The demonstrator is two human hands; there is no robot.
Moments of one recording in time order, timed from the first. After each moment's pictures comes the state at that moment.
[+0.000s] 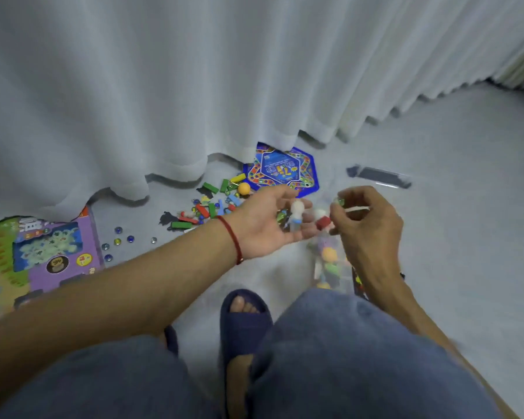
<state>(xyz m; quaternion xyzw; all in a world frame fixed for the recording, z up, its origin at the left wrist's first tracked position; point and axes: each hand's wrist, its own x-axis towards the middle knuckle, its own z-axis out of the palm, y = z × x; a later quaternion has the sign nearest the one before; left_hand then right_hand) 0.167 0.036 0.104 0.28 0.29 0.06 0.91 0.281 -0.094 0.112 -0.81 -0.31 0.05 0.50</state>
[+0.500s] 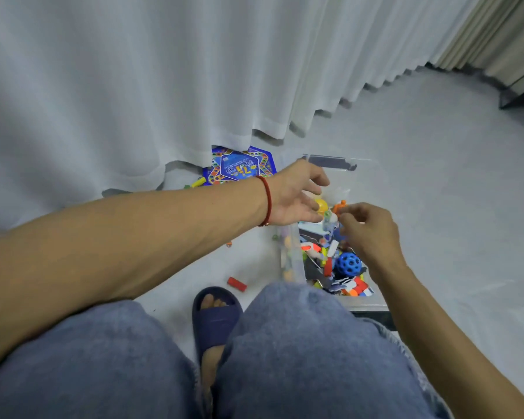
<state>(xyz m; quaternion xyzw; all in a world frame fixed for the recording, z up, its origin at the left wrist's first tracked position) 0.266 -0.032 0.159 0.46 0.28 -0.09 0.84 0.343 -0.187 0.114 -0.89 -0.17 0.11 0.41</state>
